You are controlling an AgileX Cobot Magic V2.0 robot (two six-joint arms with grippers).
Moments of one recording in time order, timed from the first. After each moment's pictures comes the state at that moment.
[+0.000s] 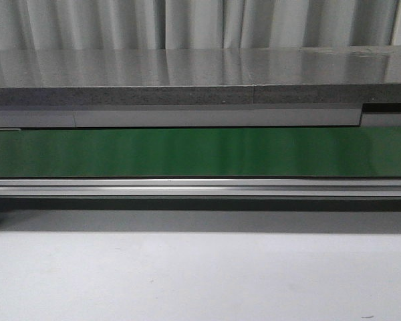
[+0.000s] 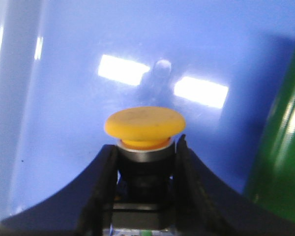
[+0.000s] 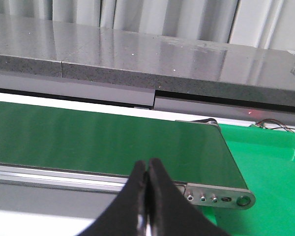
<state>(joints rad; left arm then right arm) 0.24 1.86 -1.49 0.08 0.97 0.06 -0.04 -0.01 0.03 0.02 0.09 -0.08</state>
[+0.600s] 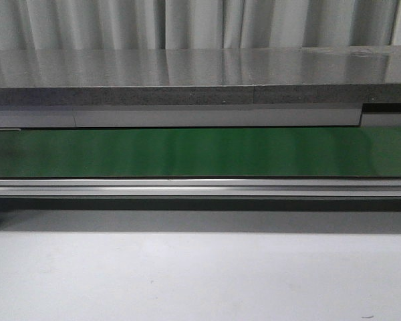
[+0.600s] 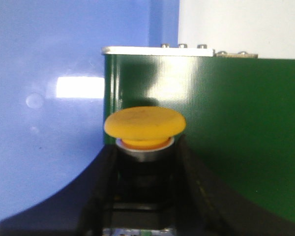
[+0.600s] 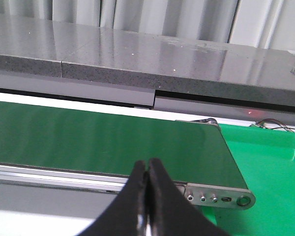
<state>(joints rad) 0.07 1.88 -1.59 -0.07 1.08 0.18 -0.04 -0.01 0.03 0.02 0.09 -0.08</state>
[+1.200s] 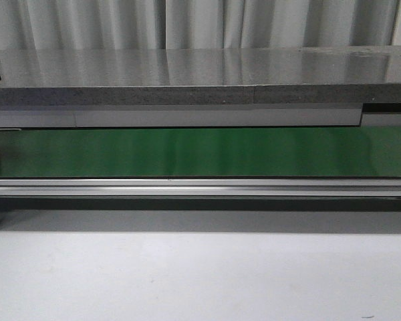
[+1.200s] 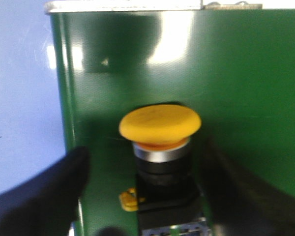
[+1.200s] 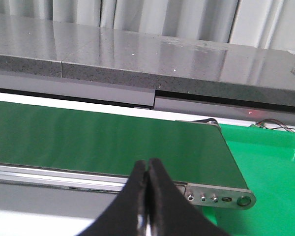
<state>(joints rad) 0.04 1.95 -1.59 -0.07 1.13 0.19 -0.04 -0.01 0.03 0.02 0.09 -0.08</state>
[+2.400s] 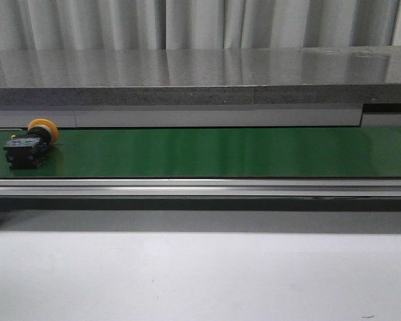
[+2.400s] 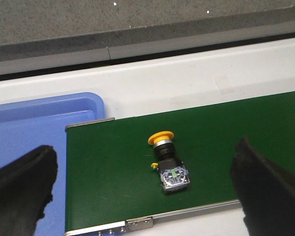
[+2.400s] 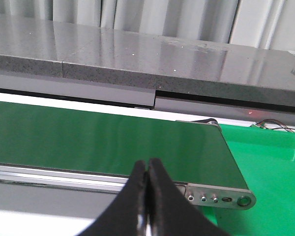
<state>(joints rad) -0.13 1.02 -1.02 -0.09 0.65 0.20 -0.04 -0.01 0.03 0.02 0.09 -0.08</state>
